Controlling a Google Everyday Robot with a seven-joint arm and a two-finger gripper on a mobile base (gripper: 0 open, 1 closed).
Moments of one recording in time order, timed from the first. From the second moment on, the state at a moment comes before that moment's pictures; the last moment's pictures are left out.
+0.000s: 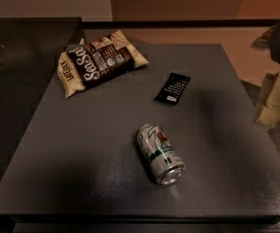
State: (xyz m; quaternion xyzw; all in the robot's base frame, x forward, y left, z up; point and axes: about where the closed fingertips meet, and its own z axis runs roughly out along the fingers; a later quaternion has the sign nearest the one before) arm 0.438 -0.217 0.976 -0.60 0.78 -0.03 0.16
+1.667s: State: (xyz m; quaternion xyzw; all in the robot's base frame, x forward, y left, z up) arm 0.454 -0.143 0.979 -0.45 0.87 -0.11 0.17
